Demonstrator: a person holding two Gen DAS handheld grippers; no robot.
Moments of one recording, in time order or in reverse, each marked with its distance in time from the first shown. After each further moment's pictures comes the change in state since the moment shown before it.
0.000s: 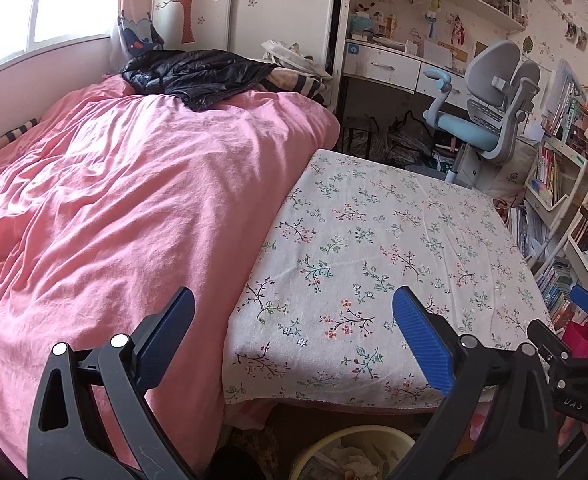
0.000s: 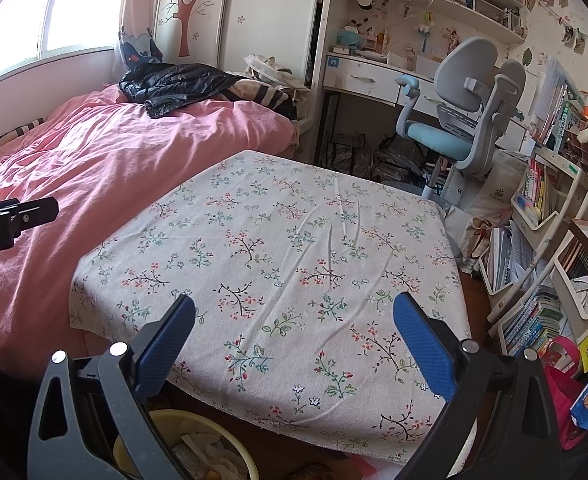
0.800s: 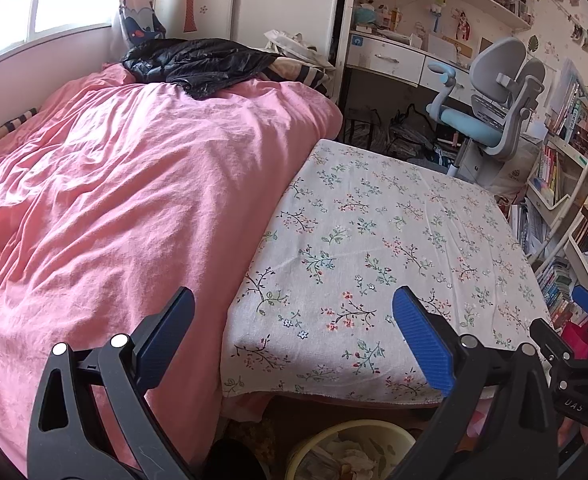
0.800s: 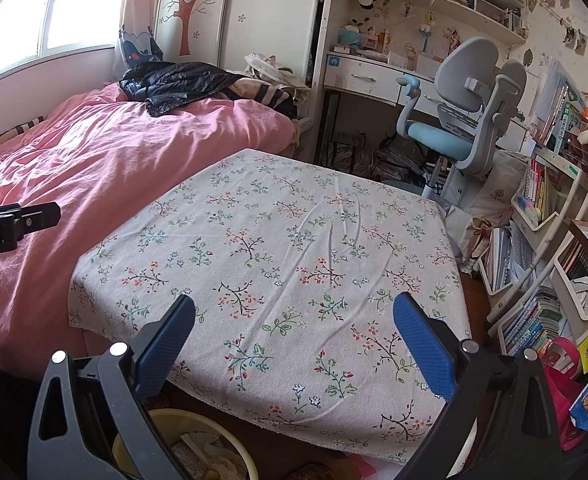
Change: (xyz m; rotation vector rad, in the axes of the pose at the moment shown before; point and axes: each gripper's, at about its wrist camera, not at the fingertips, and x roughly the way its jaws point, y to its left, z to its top) left arm 0.007 0.003 -0.002 -0.016 0.033 -0.005; right arm 0.001 0.003 0.002 -0.002 0.001 -0.001
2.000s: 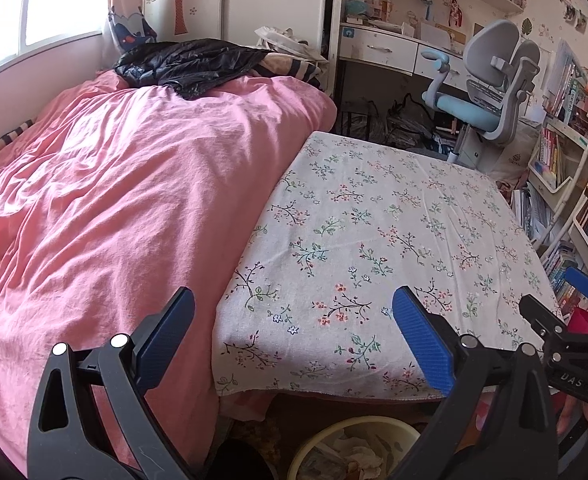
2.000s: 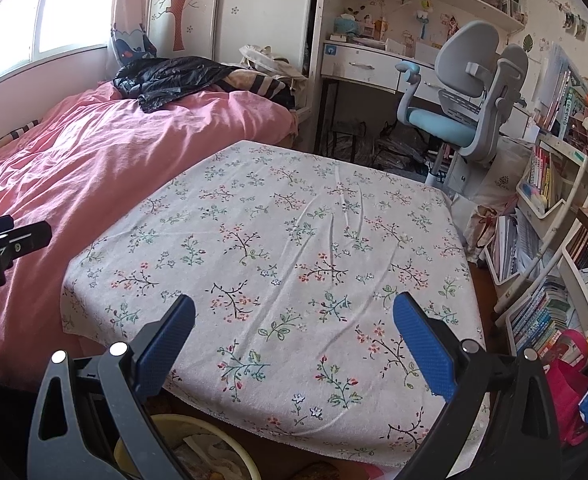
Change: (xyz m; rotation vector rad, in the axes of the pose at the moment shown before) left arm 0.007 -0.019 -0.008 0.051 0.013 0.013; right arm 0.027 -0.015 0.000 0.019 0.044 0.018
